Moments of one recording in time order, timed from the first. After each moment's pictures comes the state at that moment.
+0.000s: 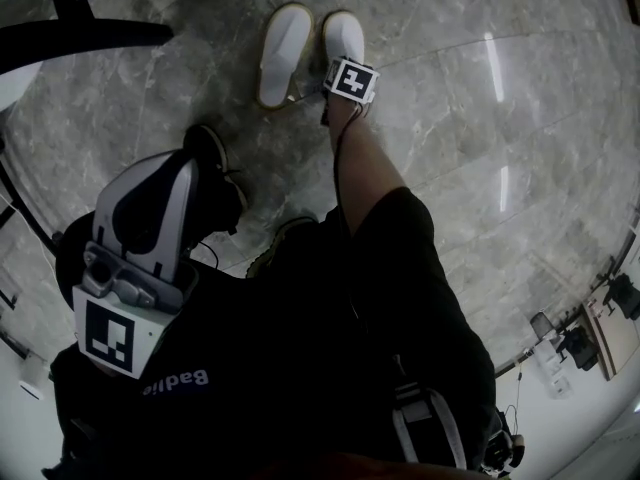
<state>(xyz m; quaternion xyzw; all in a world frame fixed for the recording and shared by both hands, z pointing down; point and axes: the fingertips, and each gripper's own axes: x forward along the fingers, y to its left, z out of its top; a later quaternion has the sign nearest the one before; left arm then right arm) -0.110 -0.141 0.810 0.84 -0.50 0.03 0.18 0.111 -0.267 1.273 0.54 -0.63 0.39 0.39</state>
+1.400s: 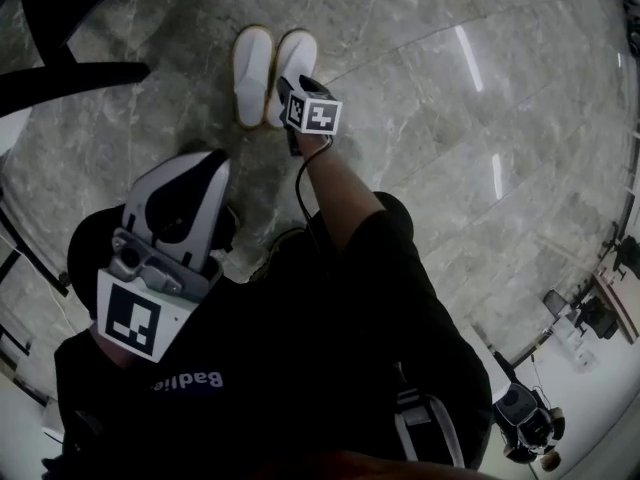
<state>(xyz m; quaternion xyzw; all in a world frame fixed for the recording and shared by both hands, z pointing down) -0.056 -0.156 0.786 0.89 -0.42 -0.03 0.15 0.054 -0.236 1.223 0.46 -0.73 0.41 0.29</state>
